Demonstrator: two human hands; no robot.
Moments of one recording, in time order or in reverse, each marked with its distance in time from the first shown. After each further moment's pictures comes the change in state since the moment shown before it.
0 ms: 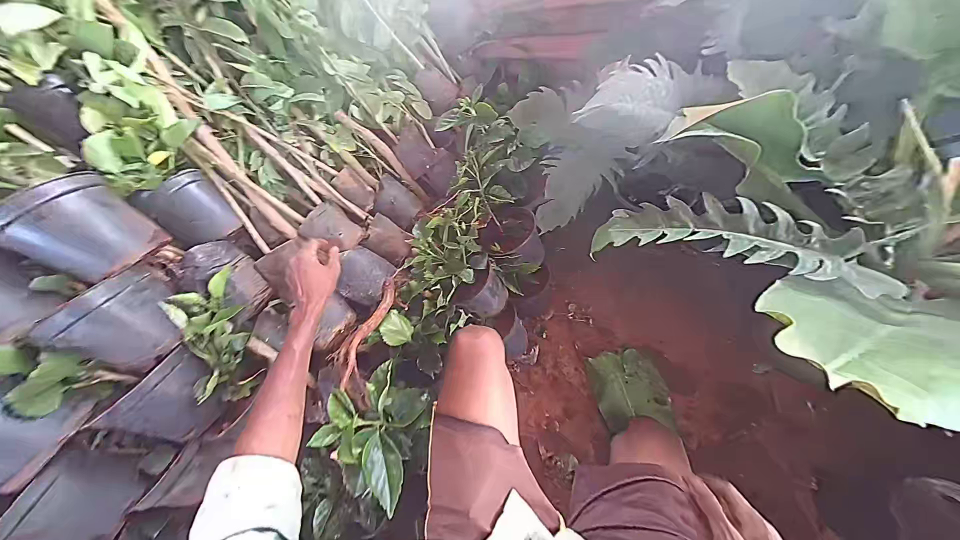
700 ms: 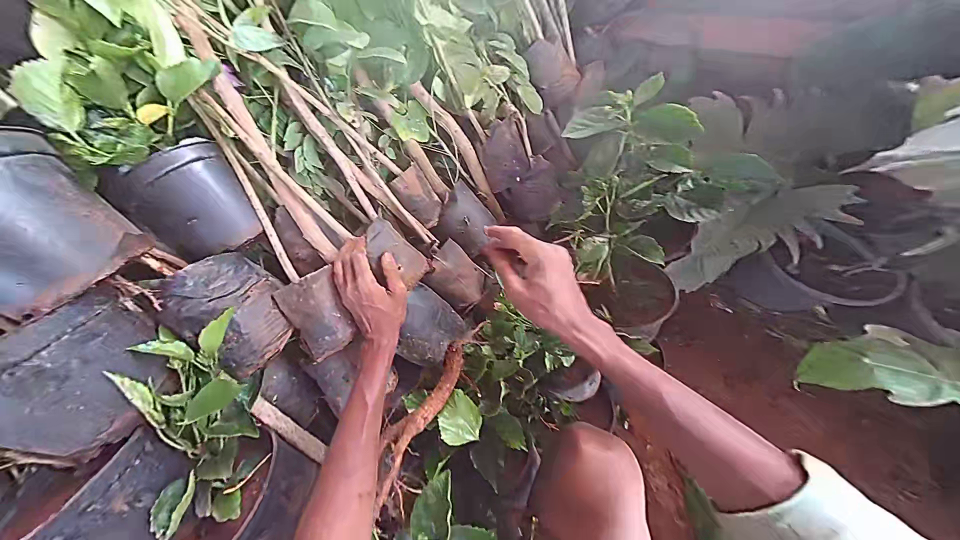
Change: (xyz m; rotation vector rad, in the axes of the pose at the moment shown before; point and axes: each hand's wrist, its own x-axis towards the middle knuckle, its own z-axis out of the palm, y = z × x) left_hand 0.063 -0.025 0.101 -0.156 0.538 0.026; right_hand 0.211 -0.395 0.404 -0.296 -0.349 -1.074
